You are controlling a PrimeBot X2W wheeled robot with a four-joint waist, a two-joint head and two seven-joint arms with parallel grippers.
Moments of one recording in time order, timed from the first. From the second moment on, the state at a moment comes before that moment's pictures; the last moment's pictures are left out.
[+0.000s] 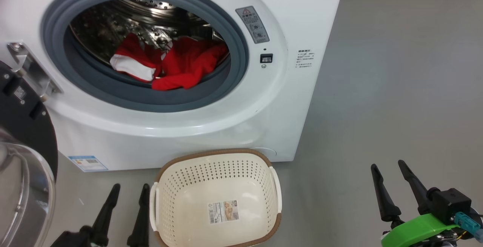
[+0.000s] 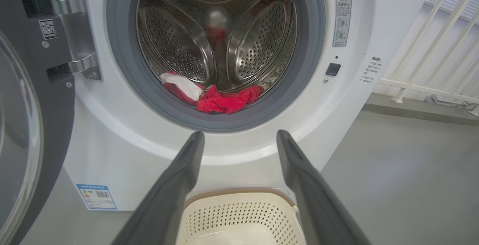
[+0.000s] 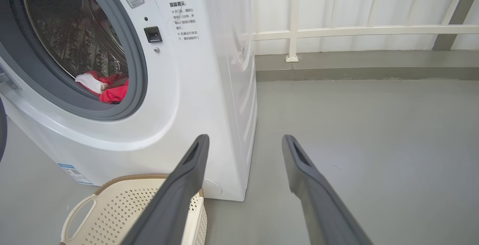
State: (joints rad) left arm 0.03 0.09 -0.01 0.13 -0.33 -0.13 -0.26; right arm -0.01 -0.11 -0.01 0.29 0.31 0.12 -0.25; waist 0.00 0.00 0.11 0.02
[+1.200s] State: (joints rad) left arm -1.08 0.22 -0.38 1.03 -0.26 -0.13 -0.22; right arm -0.24 -0.07 0.02 0.25 0.31 0.12 -0.26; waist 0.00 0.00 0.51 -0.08
